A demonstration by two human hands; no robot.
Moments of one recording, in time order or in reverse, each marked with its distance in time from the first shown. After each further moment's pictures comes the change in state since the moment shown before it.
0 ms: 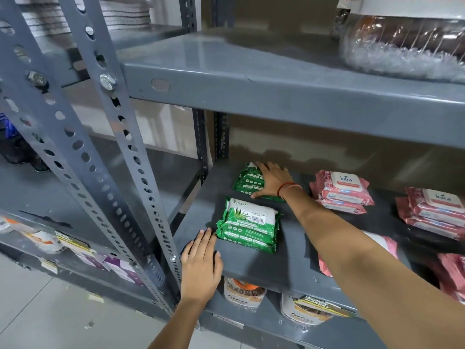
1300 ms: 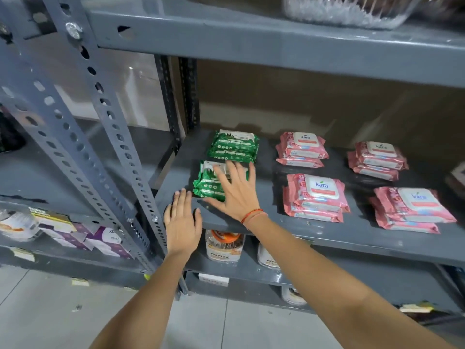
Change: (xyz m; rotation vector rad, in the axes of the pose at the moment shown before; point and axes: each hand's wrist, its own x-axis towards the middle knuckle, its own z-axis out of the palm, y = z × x) left_hand -0.010 0.001 0.005 -0.033 0.098 0.001; right_hand -0.169 -0.102 0.031 -0.118 0.477 0.027
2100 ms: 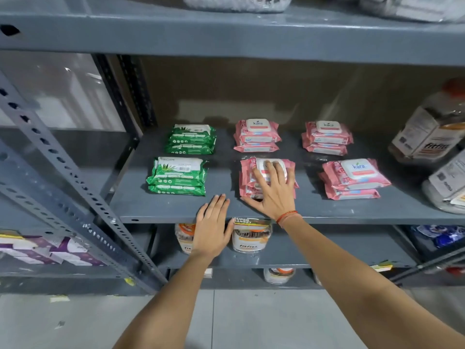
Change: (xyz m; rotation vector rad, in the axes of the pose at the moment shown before) left_hand -0.041 0.130 0.040 0.065 -0.276 0.431; right_hand -0.111 0.154 -0.012 -0.137 -0.074 0.249
